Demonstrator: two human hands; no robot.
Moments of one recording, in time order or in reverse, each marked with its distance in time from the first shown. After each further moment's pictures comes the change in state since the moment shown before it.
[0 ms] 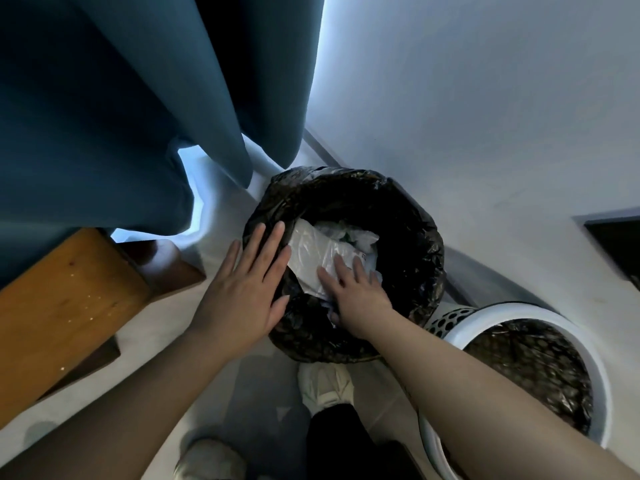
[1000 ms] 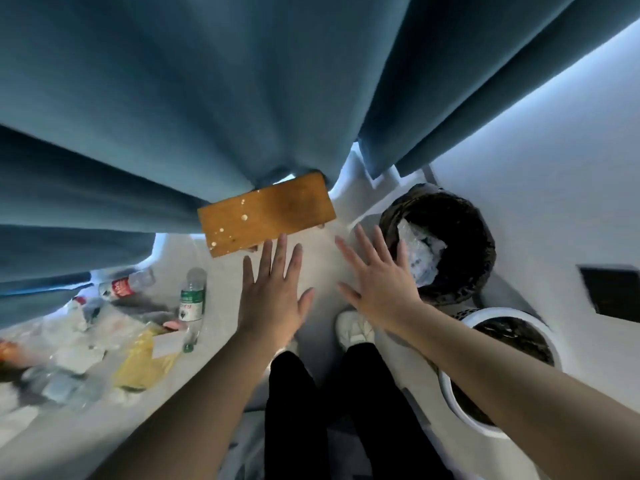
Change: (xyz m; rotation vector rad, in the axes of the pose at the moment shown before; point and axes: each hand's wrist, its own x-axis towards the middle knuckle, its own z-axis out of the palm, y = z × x) left_hand -0.270 0.004 -0.130 -0.307 -0.106 -0.691; right_hand -0.228 -0.203 -0.123 -0.210 0.274 -0.322
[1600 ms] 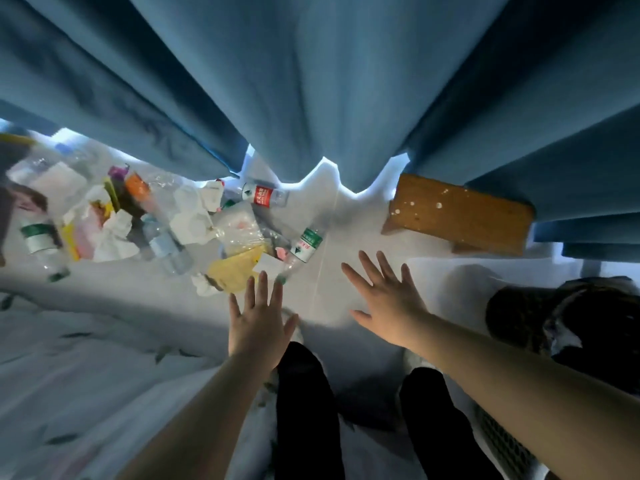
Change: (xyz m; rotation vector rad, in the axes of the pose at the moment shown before) left_hand -0.209 -0.210 0.138 -0.341 -0.227 -0.657; right_hand 0.041 -0.273 0.082 -0.488 -0.260 -0.531
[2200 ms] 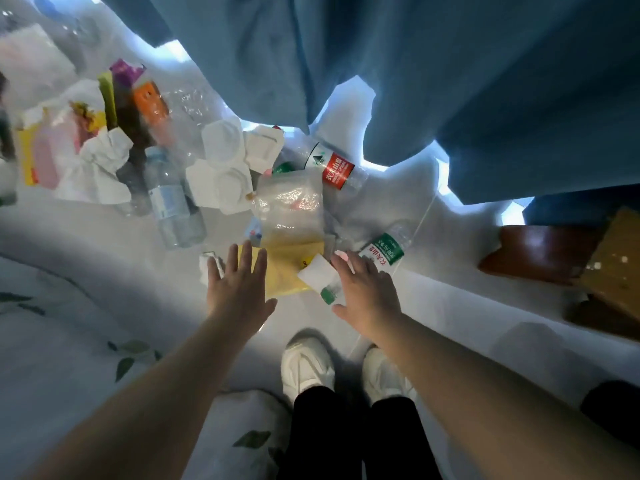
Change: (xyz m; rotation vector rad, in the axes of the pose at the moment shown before) left_hand 0.197 -0.173 0.142 -0.060 0.020 -0.117; right_hand 0.273 -0.135 0.099 0.004 0.039 -0.022
